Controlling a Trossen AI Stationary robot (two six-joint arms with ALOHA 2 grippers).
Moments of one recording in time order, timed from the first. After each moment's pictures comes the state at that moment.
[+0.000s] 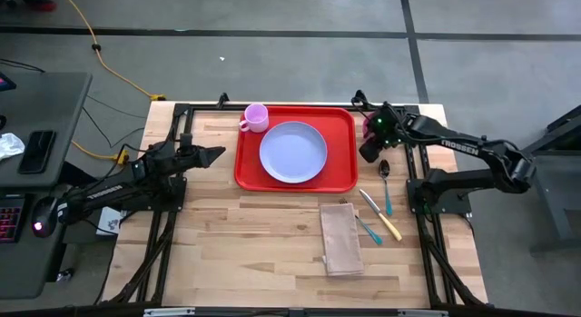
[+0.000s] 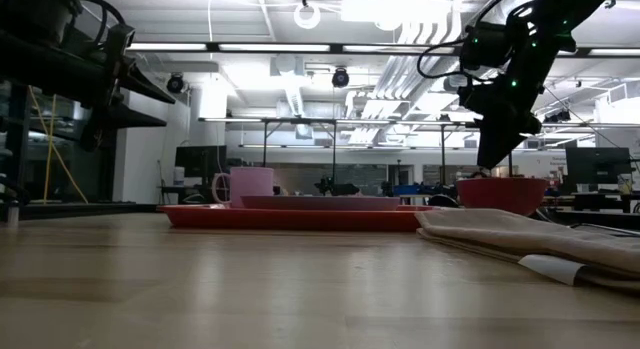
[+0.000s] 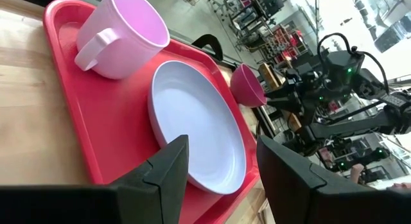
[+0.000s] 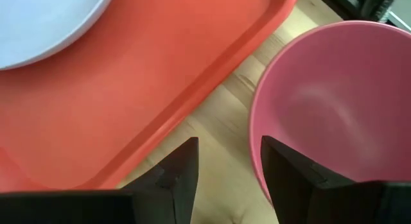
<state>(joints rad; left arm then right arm) 0.40 0.11 0.15 -0.24 -0.12 -0.93 -0.67 1.11 0.71 -0.67 0.07 0.13</state>
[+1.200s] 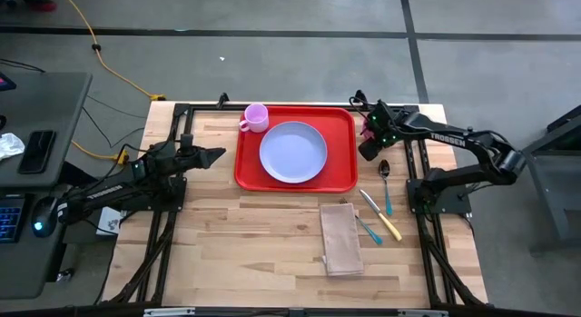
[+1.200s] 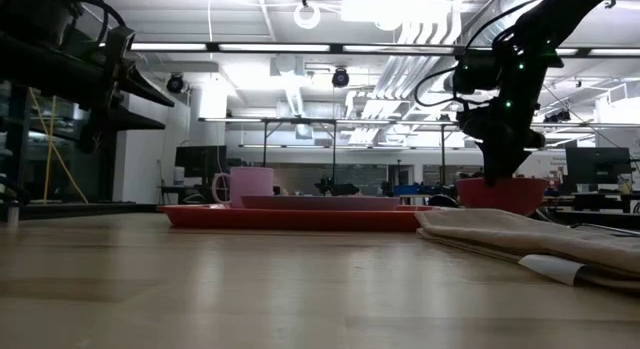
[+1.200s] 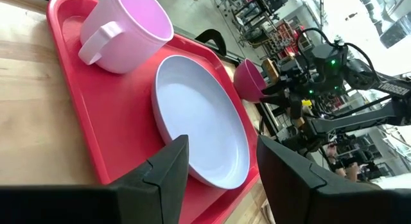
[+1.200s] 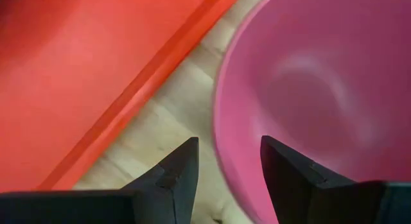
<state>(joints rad) 0.40 0.11 0.15 -0.27 -0.11 -0.93 -0.75 1.24 0.71 -0.67 0.09 0.12</state>
